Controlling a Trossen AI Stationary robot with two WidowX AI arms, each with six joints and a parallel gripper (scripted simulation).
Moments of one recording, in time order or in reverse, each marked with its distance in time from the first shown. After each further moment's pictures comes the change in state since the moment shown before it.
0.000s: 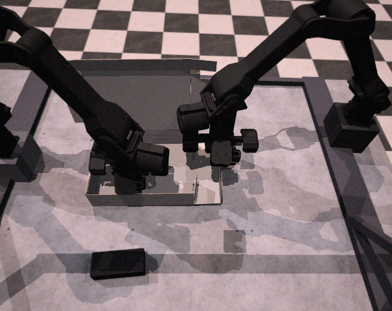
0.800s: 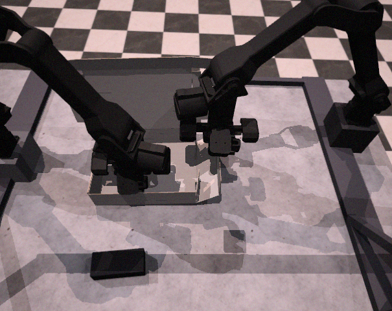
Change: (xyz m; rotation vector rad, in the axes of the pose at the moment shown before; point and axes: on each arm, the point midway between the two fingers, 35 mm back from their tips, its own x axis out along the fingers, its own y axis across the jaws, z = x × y) left arm 0.000 0.006 -0.002 -0.020 0.016 0.020; right arm -0.039 -0.007 -0.003 0.003 -0.005 -0.013
